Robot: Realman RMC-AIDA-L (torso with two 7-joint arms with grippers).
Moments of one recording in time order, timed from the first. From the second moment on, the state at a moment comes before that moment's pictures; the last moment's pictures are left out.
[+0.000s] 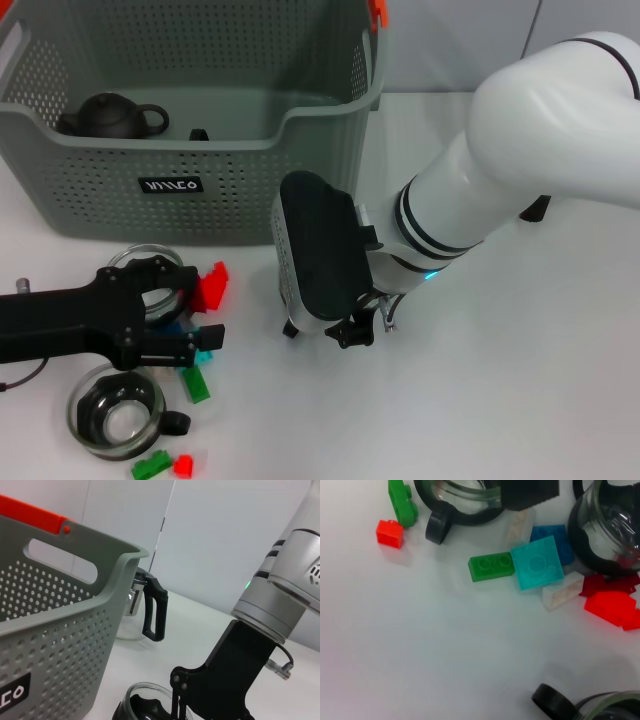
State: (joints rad) left arm -0.44 -2.09 0.40 0.72 2.25 1.79 -1.31; right arm 1.00 2.12 -1.99 -0.85 -2.29 -1.02 2.00
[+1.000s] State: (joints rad) left arm -0.43 -2.09 0.40 0.73 2.25 1.81 -1.31; right arm 0.99 2.11 -1.52 -1.26 -2.31 -1.67 2.13
